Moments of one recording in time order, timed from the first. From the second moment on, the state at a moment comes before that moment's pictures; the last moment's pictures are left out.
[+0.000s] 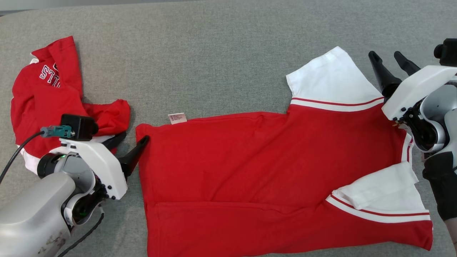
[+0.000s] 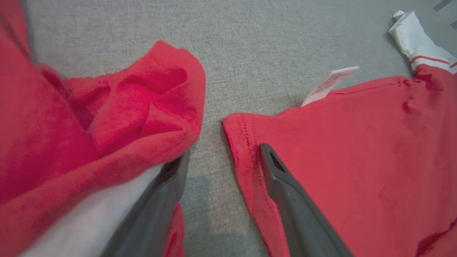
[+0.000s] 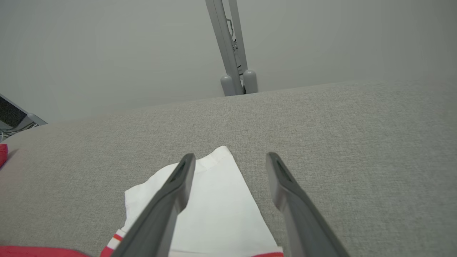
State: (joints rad) left arm -0.73 0.64 -1.10 0.42 -1.29 0.01 0.01; right arm -0.76 -0.27 0.18 0.60 0.57 0.13 0.20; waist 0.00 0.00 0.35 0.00
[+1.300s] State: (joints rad) left arm -0.85 0.58 -1.13 0.34 -1.21 0.00 0.05; right arm -1.13 -0.23 0.36 1.13 0.65 0.13 0.24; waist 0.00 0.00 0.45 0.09
